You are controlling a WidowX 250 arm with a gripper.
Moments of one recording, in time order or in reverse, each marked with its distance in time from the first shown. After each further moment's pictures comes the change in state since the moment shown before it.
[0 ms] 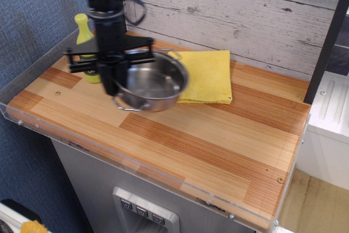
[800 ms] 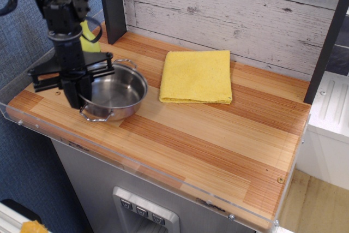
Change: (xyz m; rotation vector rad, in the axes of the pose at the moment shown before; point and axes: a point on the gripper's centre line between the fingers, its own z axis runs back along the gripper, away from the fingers) arm 0.022 0.050 -0.036 0.029 -0.008 0.170
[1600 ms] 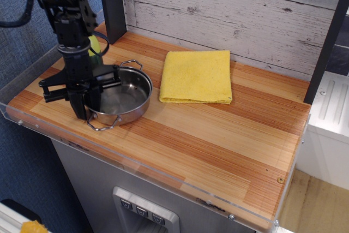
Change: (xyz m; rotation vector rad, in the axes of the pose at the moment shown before) arm -0.004 -0.008 -0.021 0.033 0.065 -0.041
